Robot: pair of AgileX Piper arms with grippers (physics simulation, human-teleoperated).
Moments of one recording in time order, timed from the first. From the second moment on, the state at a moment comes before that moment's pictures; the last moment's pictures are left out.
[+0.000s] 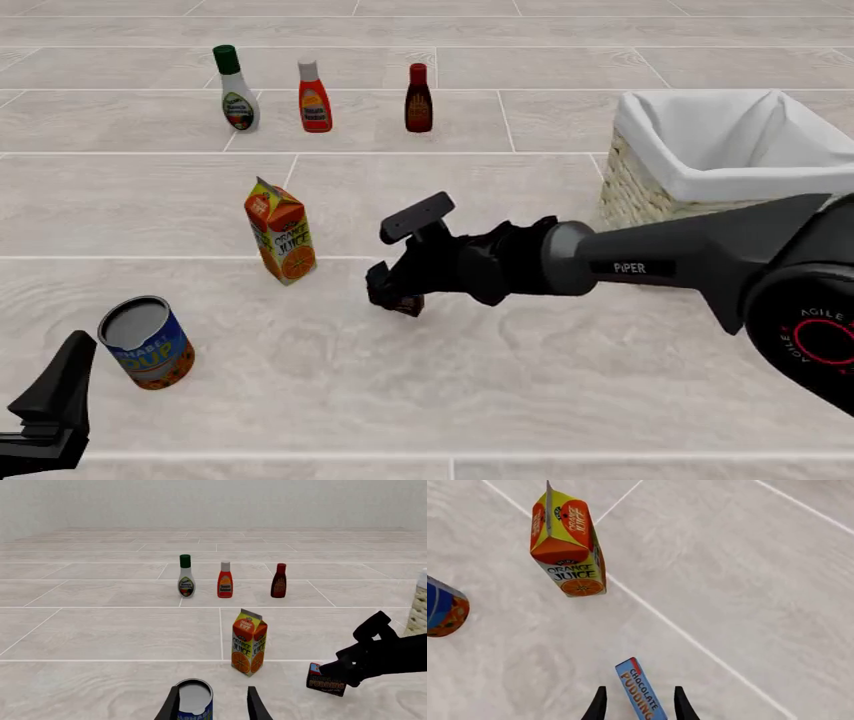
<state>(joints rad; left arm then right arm) 0.00 0.00 0.00 0.00 0.00 0.69 2.02 -1.24 0.01 0.01</state>
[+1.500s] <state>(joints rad) 0.00 0.00 0.00 0.00 0.00 0.71 2.04 -1.16 -0.09 0.04</state>
